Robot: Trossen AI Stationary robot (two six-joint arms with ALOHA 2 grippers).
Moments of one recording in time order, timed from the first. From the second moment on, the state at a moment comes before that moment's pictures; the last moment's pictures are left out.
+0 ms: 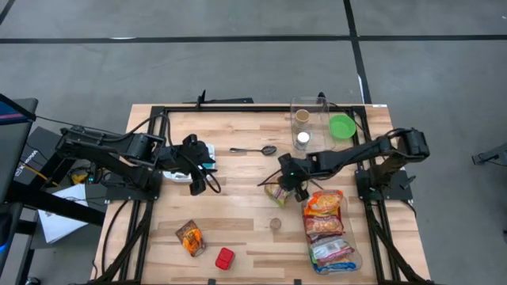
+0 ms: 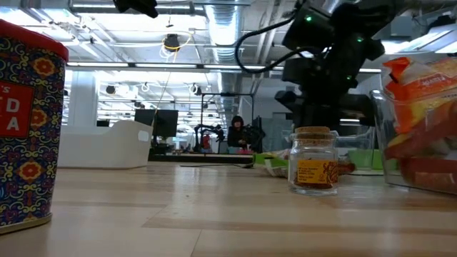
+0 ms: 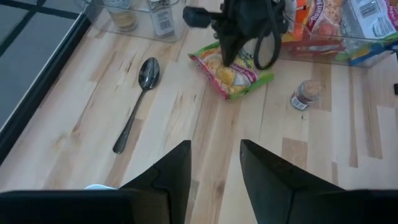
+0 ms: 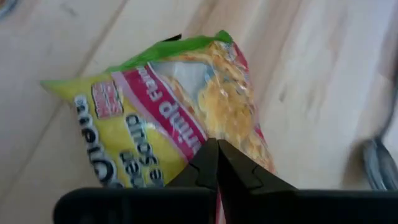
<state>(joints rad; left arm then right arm) -0.22 1.15 1.21 -0.87 -0.36 -0.32 0.03 1.61 0.83 -0.25 0.04 -0.50</state>
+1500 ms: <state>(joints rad) -0.22 1.15 1.21 -0.87 -0.38 -0.35 0.05 1.86 1.02 -0.21 -0.02 -0.45</state>
